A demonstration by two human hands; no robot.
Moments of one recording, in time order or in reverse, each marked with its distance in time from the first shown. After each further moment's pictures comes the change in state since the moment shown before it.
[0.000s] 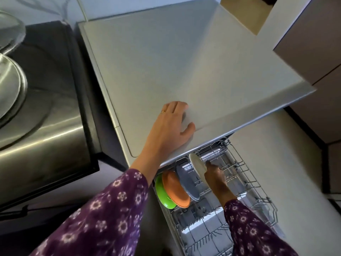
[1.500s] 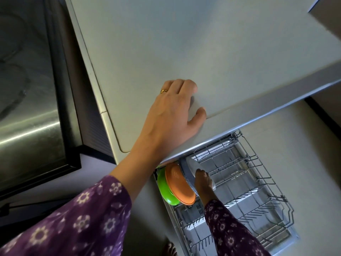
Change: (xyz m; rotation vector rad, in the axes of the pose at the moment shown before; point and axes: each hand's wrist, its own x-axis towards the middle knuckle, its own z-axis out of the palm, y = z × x) left_hand 0.000 -0.003 0.008 0.062 0.092 0.031; right_hand 0.030 -0.027 0.111 0.062 -0.214 0.095
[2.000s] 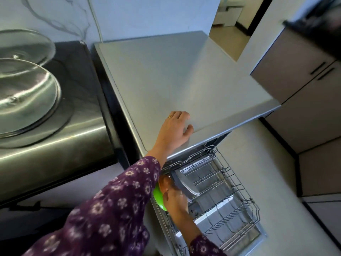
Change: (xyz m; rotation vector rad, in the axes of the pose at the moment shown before) left_hand -0.009 0.005 -0.022 -0.109 -0.050 0.047; right_hand -0.188 -0.090 -0.047 0.099 0.175 -0.172
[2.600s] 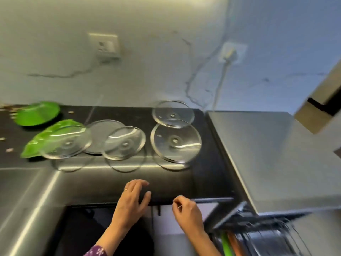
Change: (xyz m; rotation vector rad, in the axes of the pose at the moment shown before) left_hand -0.340 -0.162 -0.343 0.117 0.355 -0.415; right_hand -0.130 -0.328 0.001 0.126 0.151 -0.559
